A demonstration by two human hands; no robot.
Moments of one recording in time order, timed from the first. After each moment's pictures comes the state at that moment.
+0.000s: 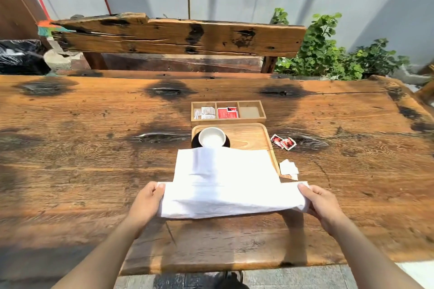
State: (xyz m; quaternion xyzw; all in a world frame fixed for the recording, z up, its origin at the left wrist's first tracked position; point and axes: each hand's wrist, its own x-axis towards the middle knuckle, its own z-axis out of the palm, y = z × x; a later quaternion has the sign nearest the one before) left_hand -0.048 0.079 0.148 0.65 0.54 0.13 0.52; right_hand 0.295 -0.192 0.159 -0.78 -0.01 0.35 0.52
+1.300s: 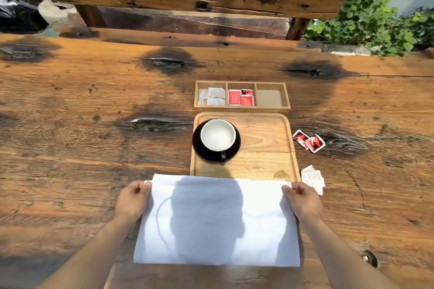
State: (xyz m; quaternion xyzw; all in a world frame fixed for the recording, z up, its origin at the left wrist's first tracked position) left_hand -0.011 0.140 0.087 0.54 0.68 0.14 0.48; right_hand 0.319 -0.076 0.081 -0.91 -0.04 0.28 0.31
